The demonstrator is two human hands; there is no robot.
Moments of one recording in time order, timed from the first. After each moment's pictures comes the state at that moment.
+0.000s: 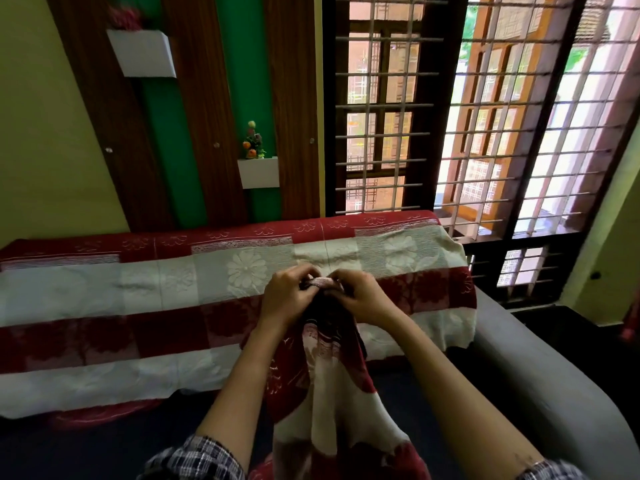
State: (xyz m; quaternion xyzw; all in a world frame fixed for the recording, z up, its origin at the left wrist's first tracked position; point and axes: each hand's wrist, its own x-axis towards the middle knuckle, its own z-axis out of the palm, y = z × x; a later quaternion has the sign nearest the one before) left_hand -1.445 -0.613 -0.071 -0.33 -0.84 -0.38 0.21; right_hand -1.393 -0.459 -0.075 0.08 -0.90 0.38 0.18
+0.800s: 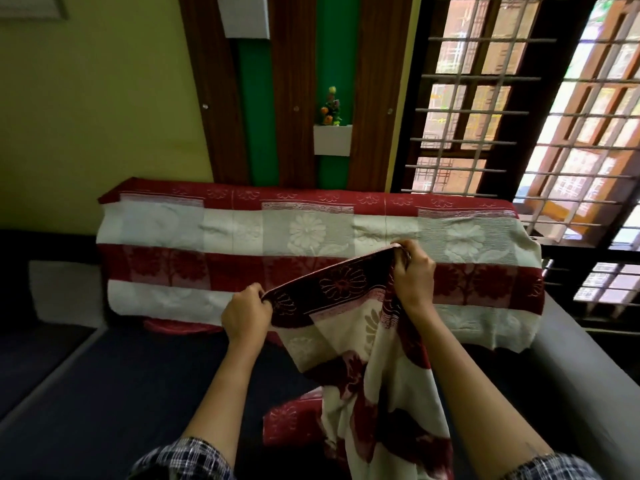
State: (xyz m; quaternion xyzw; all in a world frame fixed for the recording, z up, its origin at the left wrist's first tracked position) left_hand -1.401 -0.735 -0.138 0.08 -0.94 -0.26 0.19; right_hand -1.396 -0.487 -0.098 -0.07 -0.82 0.42 0.37
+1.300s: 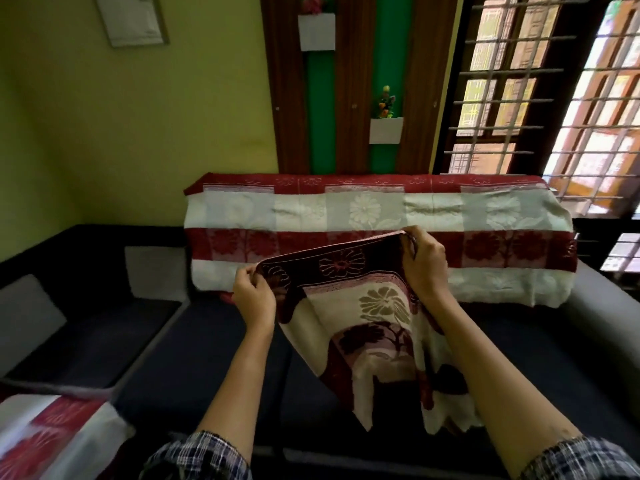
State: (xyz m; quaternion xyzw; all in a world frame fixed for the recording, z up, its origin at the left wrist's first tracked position) left_hand -1.239 -0.954 -0.124 0.16 -0.72 -0.61 0.28; right_hand -1.239 -0.707 -0.102 0.01 -0.84 0.34 0.41
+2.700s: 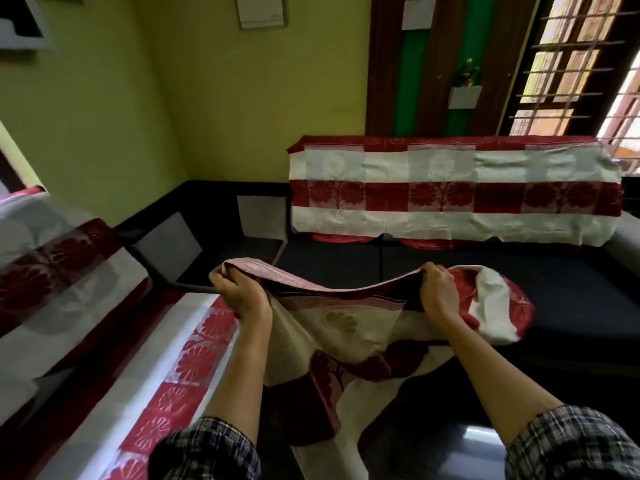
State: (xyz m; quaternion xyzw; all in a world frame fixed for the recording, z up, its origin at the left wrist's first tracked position) left_hand -0.912 -1.375 -0.123 0.29 -0.56 -0.67 0.39; right_hand -0.927 -1.092 -0.176 -0.13 -0.93 0.27 0.22
